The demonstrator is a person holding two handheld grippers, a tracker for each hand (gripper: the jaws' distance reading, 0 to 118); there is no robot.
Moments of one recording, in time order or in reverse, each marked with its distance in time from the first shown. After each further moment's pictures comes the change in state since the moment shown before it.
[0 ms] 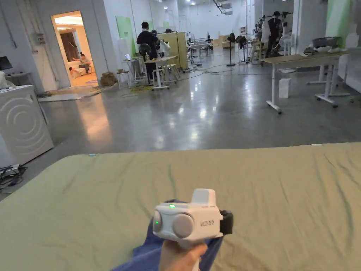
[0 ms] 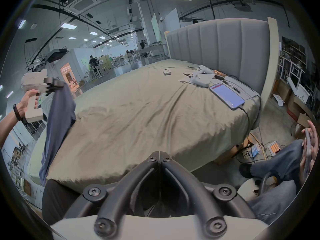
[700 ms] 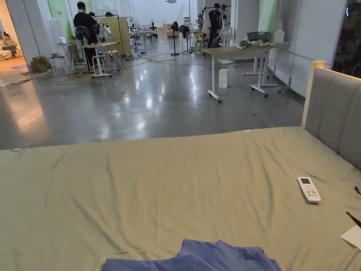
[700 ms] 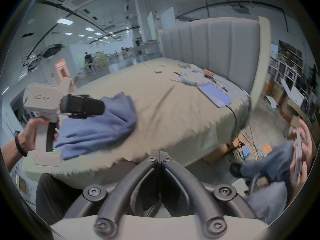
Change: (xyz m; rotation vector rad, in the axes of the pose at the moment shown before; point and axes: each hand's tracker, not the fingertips) left arm 0.140 -0.135 -0.004 -0.174 -0.339 -0.169; right arm 0.002 0.006 0.010 0.013 -0.013 0.057
